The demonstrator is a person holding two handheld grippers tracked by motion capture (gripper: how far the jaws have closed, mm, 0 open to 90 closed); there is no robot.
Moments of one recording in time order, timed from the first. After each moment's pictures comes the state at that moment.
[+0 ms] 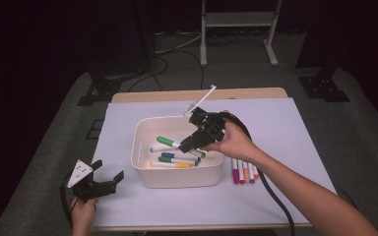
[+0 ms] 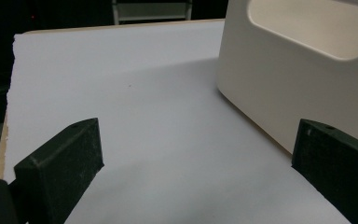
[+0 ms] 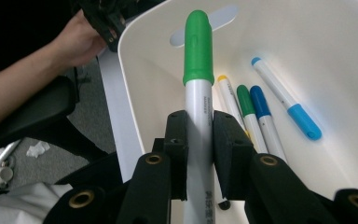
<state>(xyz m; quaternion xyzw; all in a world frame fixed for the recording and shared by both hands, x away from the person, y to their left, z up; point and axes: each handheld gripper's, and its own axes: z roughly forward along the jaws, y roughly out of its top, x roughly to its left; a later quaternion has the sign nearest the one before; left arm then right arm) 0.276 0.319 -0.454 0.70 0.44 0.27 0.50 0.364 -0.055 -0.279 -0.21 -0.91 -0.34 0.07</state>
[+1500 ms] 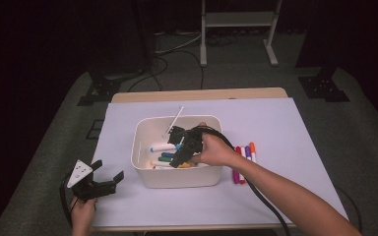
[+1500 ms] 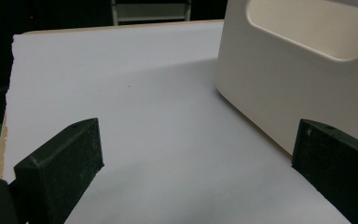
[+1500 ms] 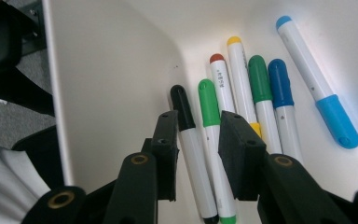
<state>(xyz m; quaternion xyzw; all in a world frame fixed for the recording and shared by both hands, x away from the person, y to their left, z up) 0.276 0.319 -0.454 0.69 0.44 0.27 0.50 0.370 -0.003 -0.333 -0.16 -0.96 -0.24 0.05</state>
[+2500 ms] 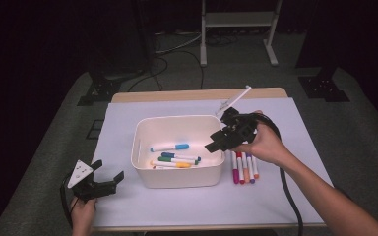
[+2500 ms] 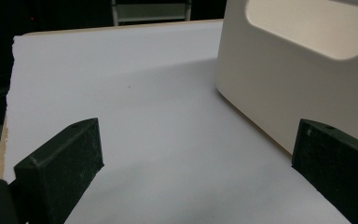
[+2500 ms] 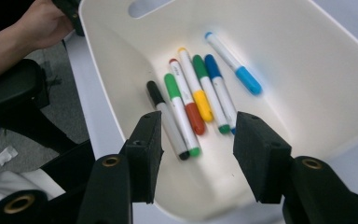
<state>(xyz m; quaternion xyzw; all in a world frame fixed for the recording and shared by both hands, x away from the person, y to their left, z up) 0.276 0.318 -0.454 0.70 0.44 0.27 0.50 0.355 -0.127 -0.275 -0.24 -0.91 -0.35 0.01</state>
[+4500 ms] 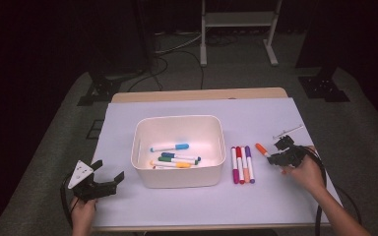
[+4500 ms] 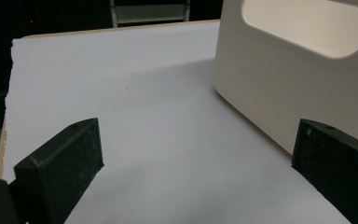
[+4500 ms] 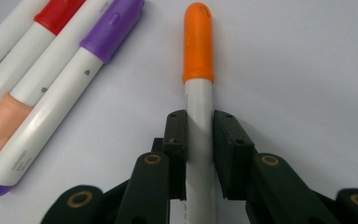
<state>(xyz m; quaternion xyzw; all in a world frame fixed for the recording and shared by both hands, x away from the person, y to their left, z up) 0.275 0.317 -0.454 0.70 0.43 0.28 0.50 0.370 -0.289 -0.432 -0.50 -0.83 -0.22 -0.10</state>
